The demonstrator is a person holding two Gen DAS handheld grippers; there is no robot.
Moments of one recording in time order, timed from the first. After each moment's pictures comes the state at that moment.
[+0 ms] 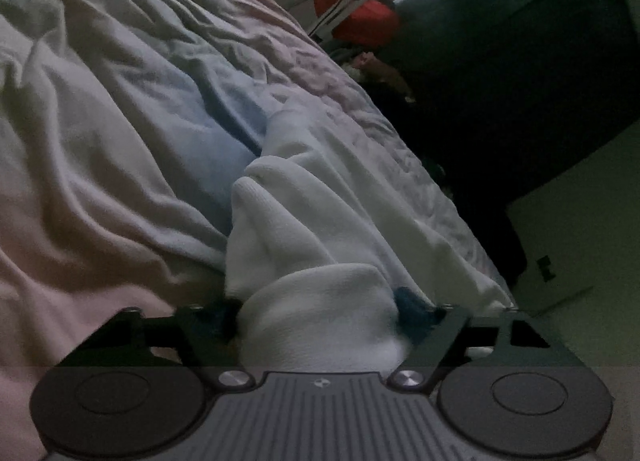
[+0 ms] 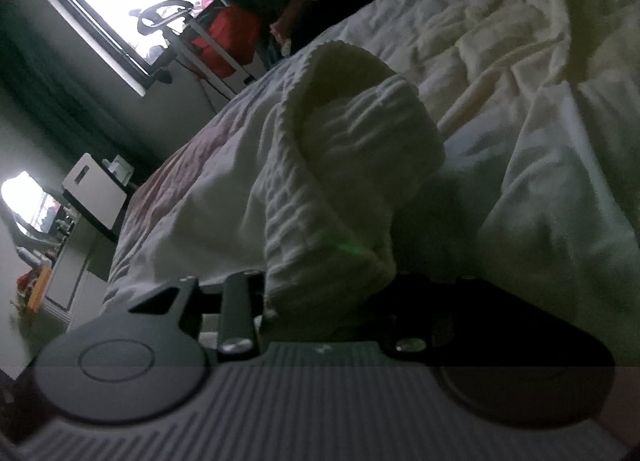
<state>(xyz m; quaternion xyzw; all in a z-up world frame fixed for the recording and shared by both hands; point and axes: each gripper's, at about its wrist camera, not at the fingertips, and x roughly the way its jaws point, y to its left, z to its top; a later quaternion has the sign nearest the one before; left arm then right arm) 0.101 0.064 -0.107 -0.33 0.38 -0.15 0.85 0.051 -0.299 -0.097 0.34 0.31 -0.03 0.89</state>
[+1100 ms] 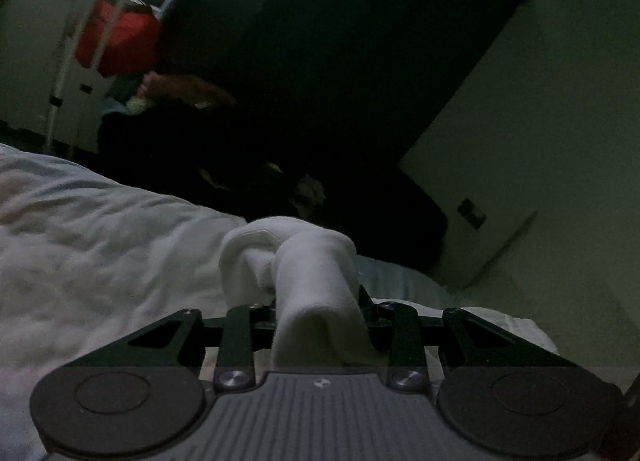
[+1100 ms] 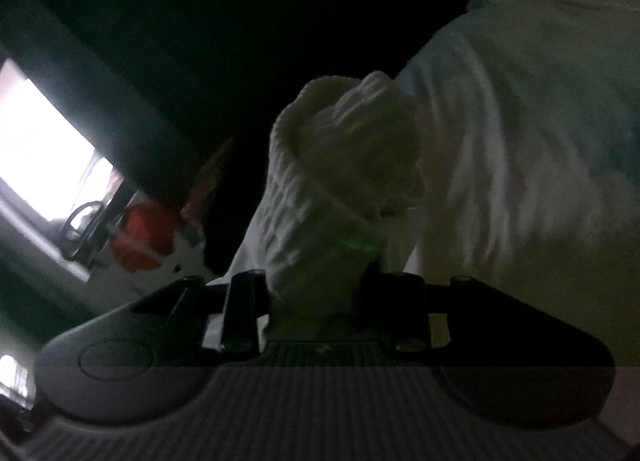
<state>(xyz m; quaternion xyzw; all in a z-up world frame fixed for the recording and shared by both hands) 0.279 -0.359 0.046 -0.20 0.31 -0.32 0.87 0.092 -0.621 0.032 0.42 0.19 -0.21 0.86</state>
